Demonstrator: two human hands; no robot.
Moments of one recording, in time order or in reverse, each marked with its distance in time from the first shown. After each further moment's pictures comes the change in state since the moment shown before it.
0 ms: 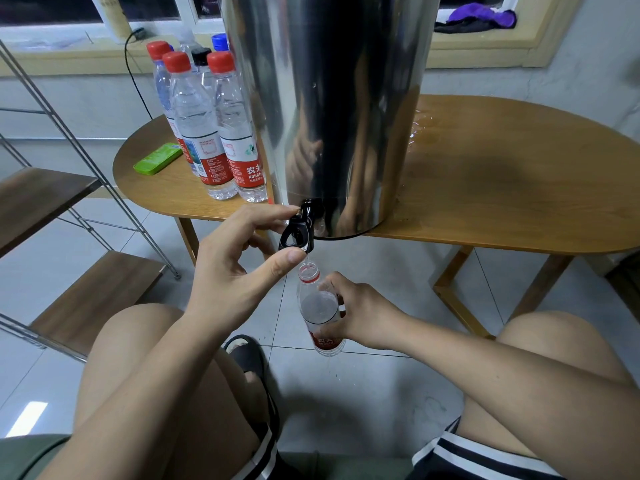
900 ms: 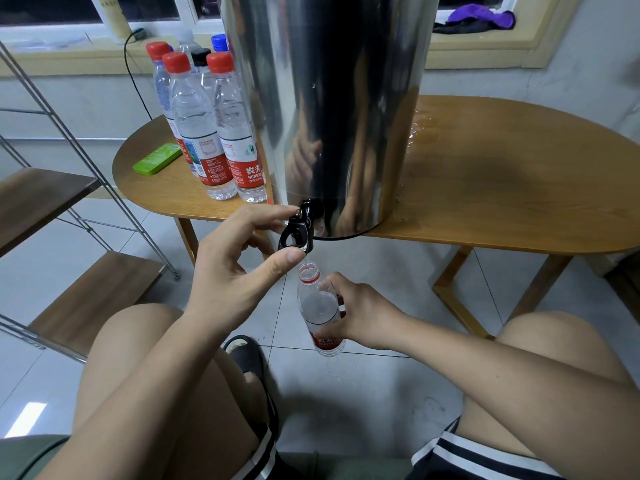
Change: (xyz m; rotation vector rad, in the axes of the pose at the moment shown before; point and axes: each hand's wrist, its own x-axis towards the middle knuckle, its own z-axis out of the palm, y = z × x) left_hand -0.001 0.000 0.001 0.006 0.008 -0.019; right_hand -0.001 -0.001 -0.001 -0.013 0.003 0.003
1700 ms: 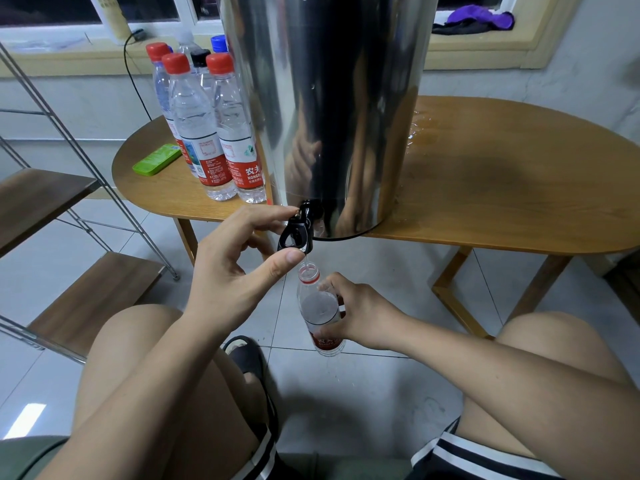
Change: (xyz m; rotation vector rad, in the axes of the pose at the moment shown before) left_hand 0.000 0.000 -0.001 -0.005 -0.007 0.007; right_hand 0.000 0.001 0.000 0.006 0.005 0.003
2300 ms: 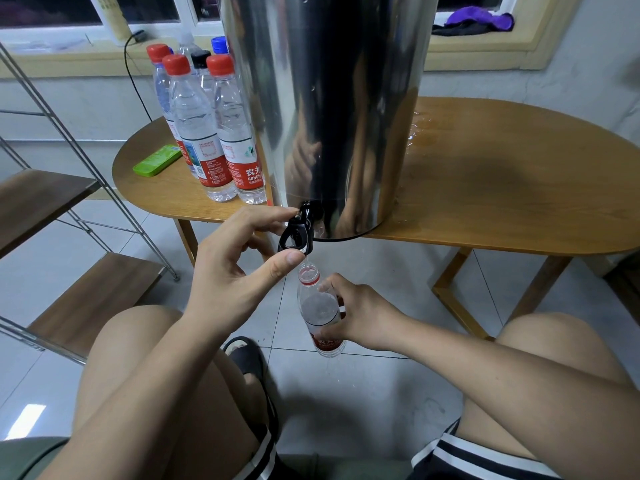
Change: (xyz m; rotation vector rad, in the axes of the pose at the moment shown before) left_hand 0.000 0.000 0.000 0.004 -0.003 -0.005; right_hand 0.002 0.002 0.001 0.001 -0.001 0.000
